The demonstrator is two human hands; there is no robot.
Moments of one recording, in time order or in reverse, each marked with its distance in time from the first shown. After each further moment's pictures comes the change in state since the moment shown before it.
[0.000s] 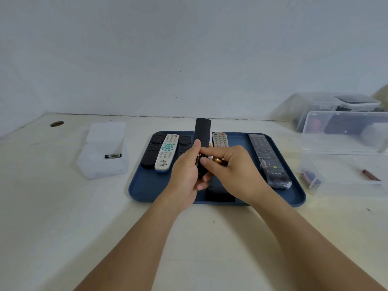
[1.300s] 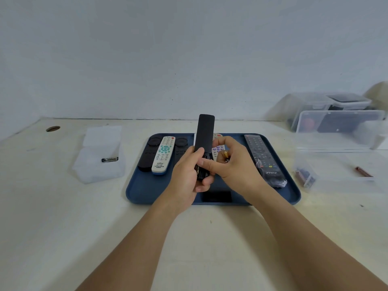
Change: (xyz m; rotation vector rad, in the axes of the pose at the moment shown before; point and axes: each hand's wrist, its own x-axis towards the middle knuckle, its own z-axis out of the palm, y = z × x) left_hand 0.001 -0.005 -0.005 0.051 -0.206 0.087; right_hand 0.004 0.004 -0.008 0.131 0.132 0.149
